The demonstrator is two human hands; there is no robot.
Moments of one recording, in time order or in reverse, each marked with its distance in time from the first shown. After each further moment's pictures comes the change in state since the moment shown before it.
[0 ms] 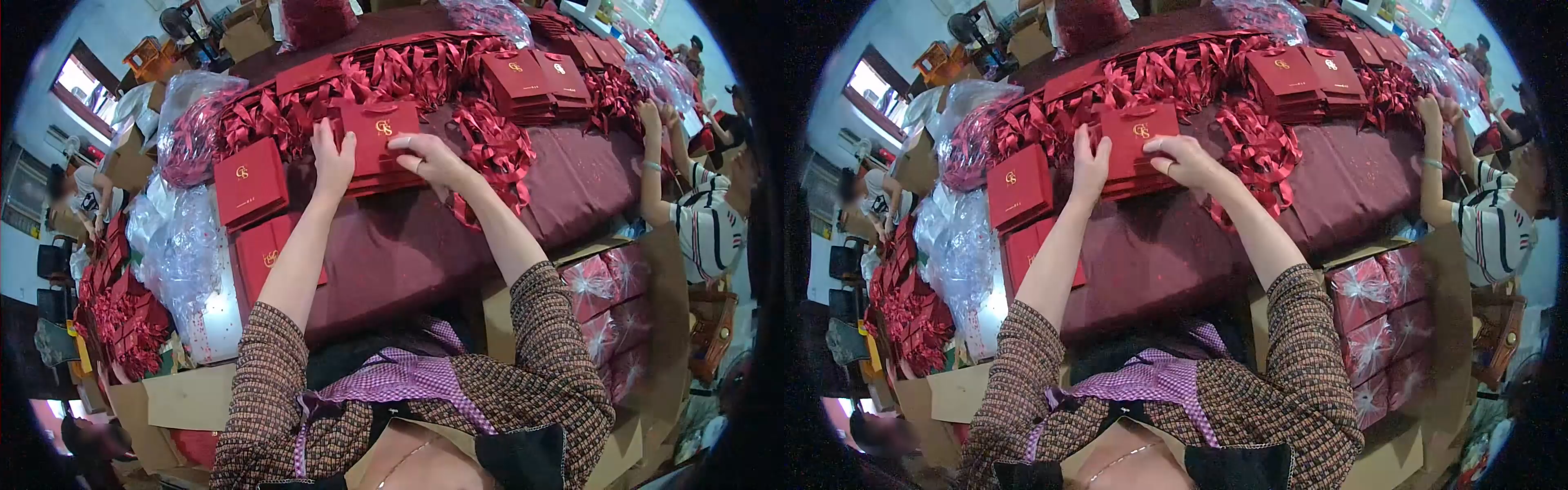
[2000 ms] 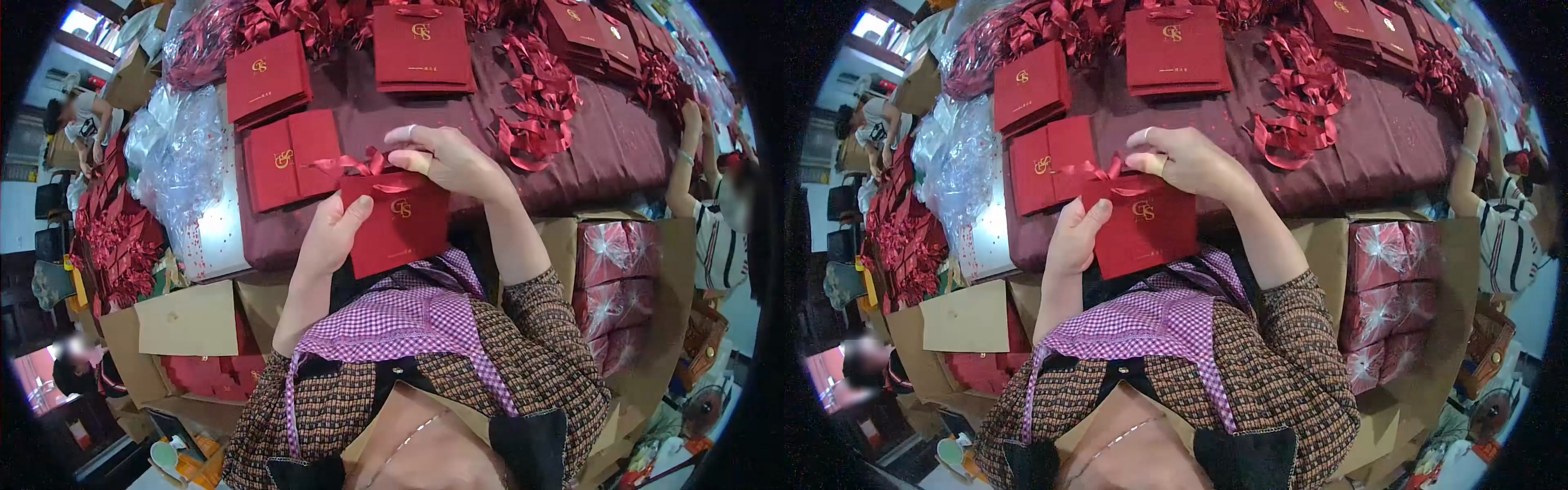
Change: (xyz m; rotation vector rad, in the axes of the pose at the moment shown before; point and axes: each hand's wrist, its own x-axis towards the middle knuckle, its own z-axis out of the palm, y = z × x) left_hand -0.211 0.090 -0.145 -0.836 -0.369 -0.612; right_hand -0.060 -0.138 0.057 0.093 -0.125 0.178
